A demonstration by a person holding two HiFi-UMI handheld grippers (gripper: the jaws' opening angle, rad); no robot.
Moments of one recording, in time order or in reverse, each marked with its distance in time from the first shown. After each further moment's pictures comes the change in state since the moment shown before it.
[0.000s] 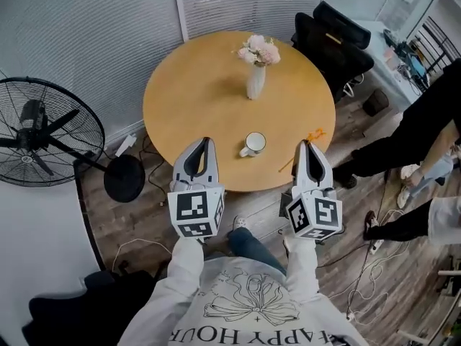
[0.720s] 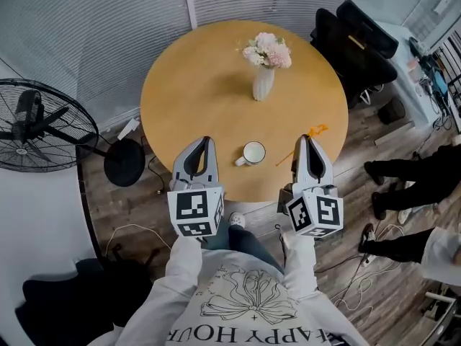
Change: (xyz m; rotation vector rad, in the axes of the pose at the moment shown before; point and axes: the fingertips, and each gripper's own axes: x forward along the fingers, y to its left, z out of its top) left arm 0.082 -0.003 -0.027 -0.012 0.091 0.102; right arm 0.096 -0.042 -0.026 0.077 0.046 0.117
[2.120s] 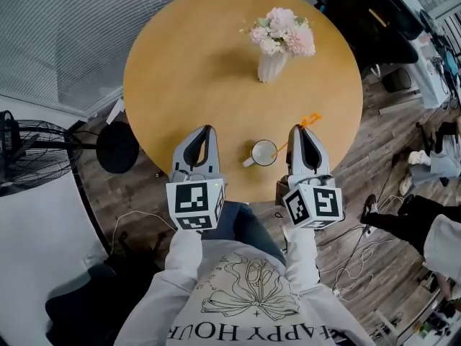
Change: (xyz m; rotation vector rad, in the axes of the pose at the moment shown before) left arm 0.106 0.041 -0.052 -0.040 0.155 -0.094; right arm 0.092 -0.002 -0.093 0.026 0.187 -0.036
